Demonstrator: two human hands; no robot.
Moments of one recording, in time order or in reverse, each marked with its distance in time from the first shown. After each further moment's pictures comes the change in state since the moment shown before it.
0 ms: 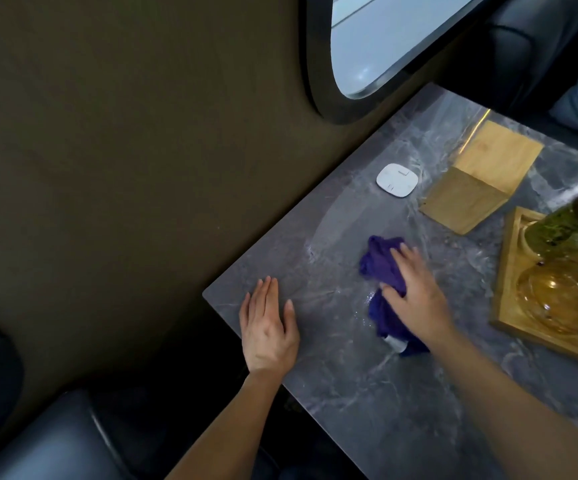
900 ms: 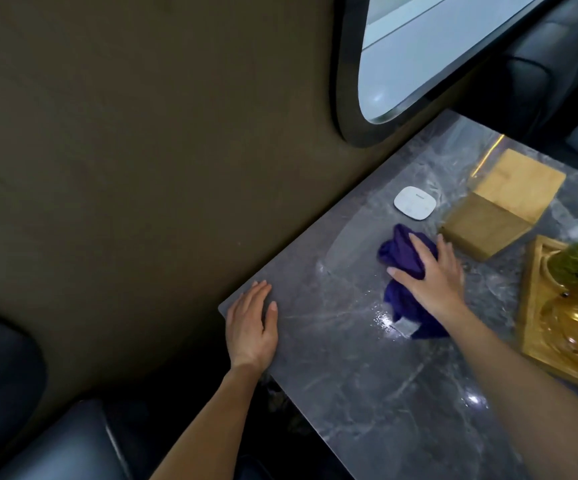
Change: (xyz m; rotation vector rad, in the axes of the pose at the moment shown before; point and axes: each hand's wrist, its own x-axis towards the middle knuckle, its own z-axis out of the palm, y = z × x) left_hand 0.038 -0.036 -0.024 -0.064 -0.091 -0.089; right_hand 0.062 -0.008 -0.012 -0.125 -0.015 0.193
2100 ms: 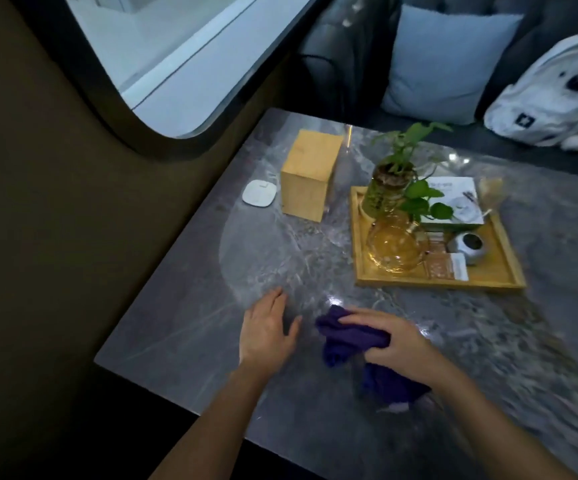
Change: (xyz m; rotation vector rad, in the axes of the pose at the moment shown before) left_hand -0.064 0.137 0.083 0.167 -0.383 0.574; right_hand -0.192 0.103 -0.080 0.543 -0.262 -0.095
